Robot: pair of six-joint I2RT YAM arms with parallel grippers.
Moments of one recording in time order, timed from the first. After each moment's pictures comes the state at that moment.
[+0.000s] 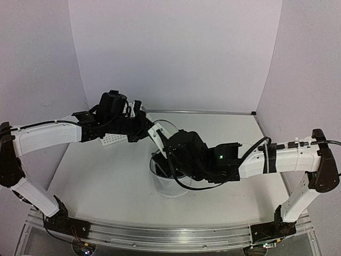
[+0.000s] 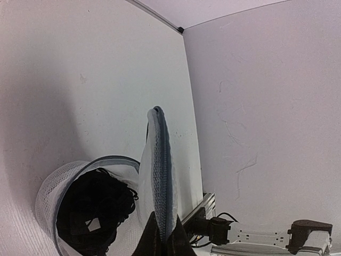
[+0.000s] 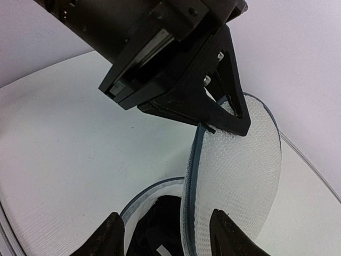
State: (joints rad) left arm -0.78 1.47 1.16 -0.13 0.30 -1.04; right arm 1.29 1.63 1.22 -0.10 0.54 0.02
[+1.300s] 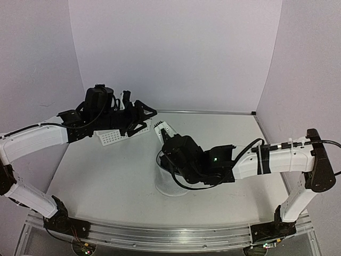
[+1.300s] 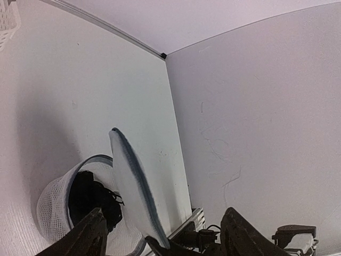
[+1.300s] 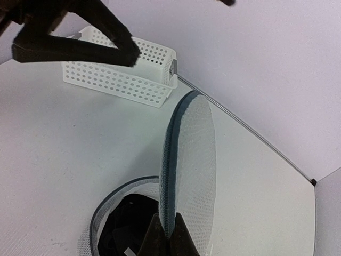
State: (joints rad) left arm -0.78 1.35 1.14 -0.13 0.23 -1.04; right arm 1.29 1.70 1.23 -0.12 0.82 0.06
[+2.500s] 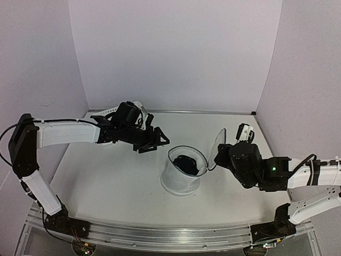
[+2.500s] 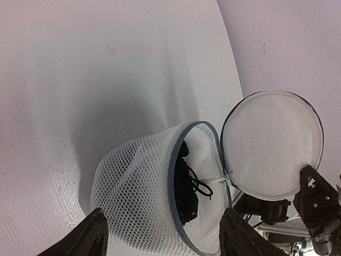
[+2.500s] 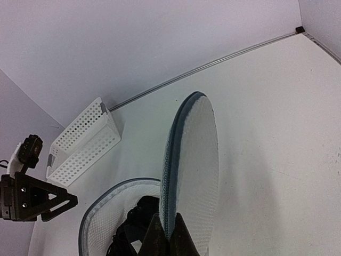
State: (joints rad) left arm -0.78 1.65 1.18 -0.19 0.35 -0.82; right arm 1.14 1.12 0.67 -0.06 0.84 0.93
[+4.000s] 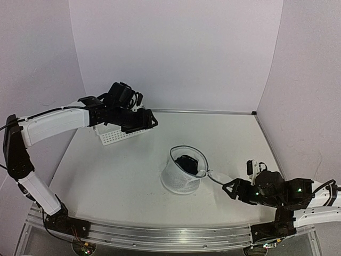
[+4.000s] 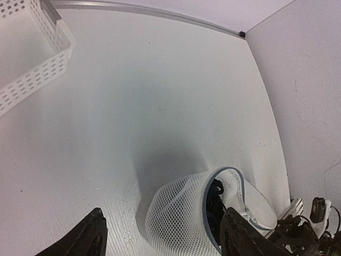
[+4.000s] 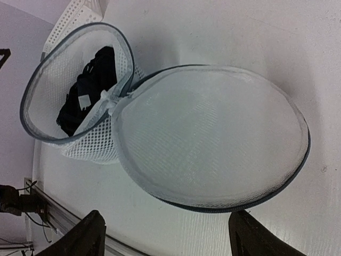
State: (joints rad) left arm -0.75 1.61 1.40 -0.48 0.07 -0.65; right arm 1.15 0.59 0.30 -0.42 0.34 1.16
